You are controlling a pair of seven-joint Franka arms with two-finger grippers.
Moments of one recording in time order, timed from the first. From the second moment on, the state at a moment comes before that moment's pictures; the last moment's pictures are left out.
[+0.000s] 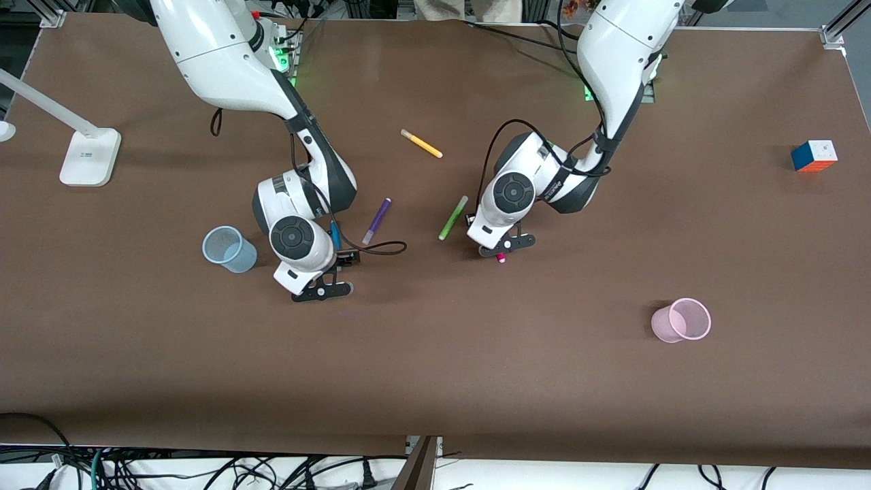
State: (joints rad) left arm -0.50 0.66 -0.16 -1.78 -0.10 2.25 -0.82; right arm 0.48 0.74 -0.05 -1.60 0.02 2.19 0.26
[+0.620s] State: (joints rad) left arm -0.49 0.65 -0.15 -1.75 -0.10 2.24 -0.88; right arm 0.48 0.74 -0.05 -1.60 0.02 2.19 0.26
